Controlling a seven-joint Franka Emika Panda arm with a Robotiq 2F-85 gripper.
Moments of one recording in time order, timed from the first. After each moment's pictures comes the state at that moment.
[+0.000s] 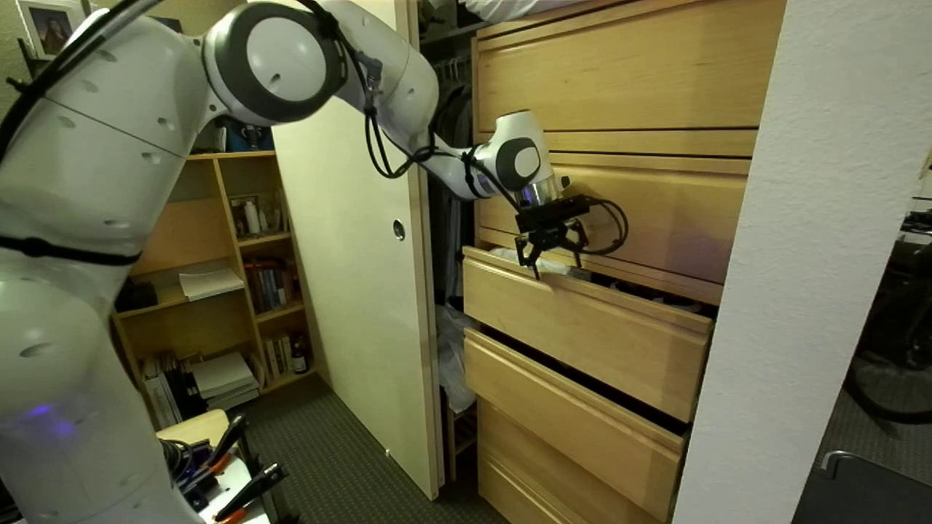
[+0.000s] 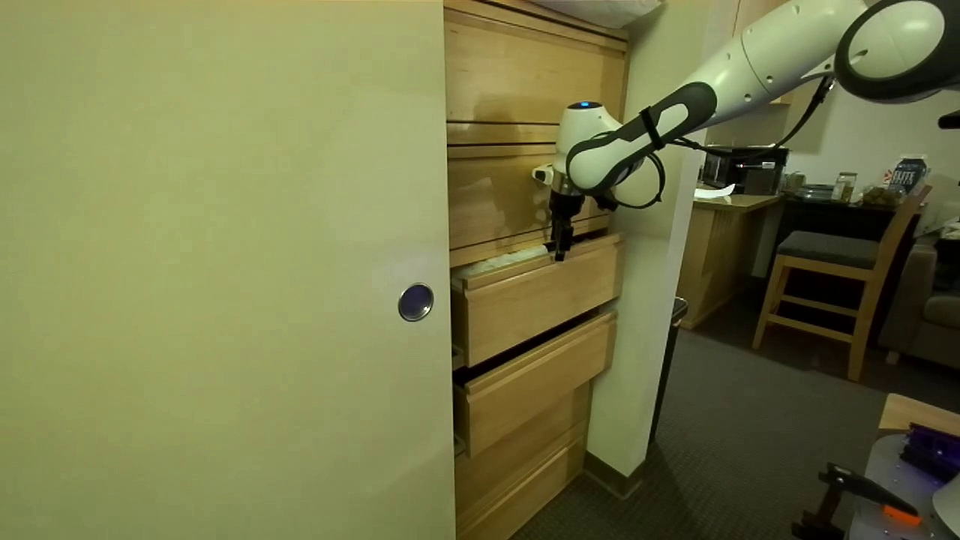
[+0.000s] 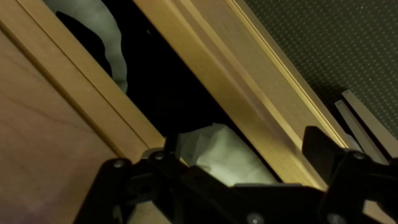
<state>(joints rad) -0.04 0.57 0.01 -1.55 -0.24 2.38 -0.69</state>
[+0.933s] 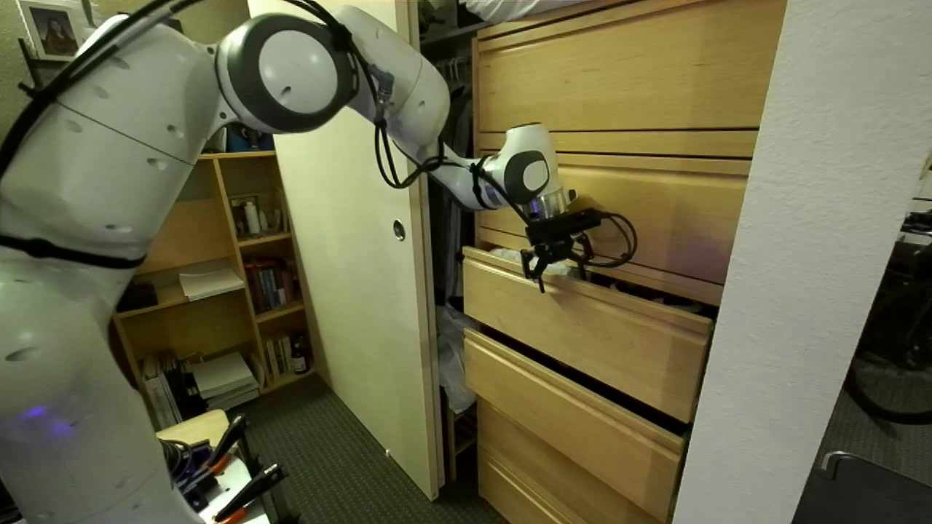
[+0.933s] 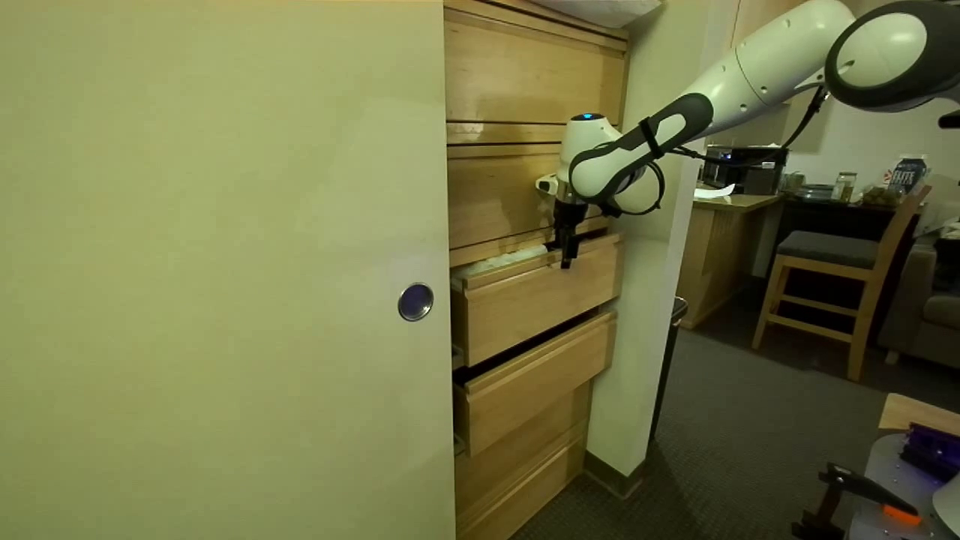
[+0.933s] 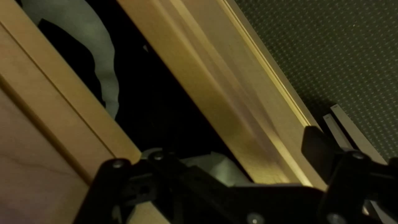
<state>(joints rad) -0.09 0.61 0.05 -1.54 -0.24 2.38 -0.79</state>
